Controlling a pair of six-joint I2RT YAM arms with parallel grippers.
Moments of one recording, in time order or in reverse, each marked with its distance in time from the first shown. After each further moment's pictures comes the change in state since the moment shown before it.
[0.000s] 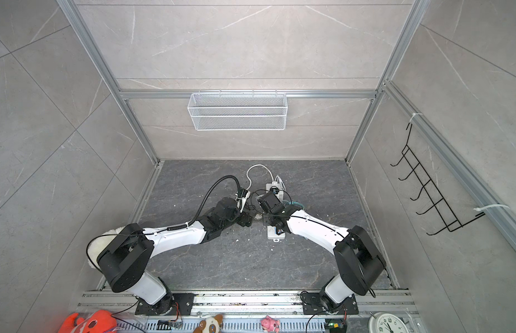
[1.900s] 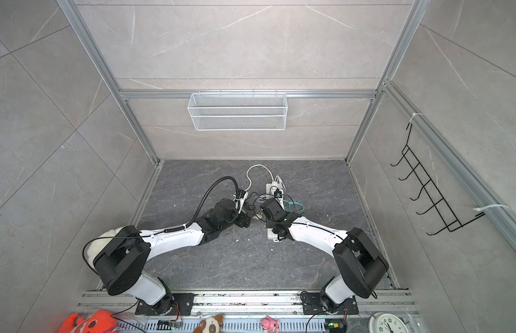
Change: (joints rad) left arm 0.000 -0.025 -0.030 -0.006 -0.026 -0.003; right arm 0.008 -0.033 -0.143 0.172 0.124 0.032
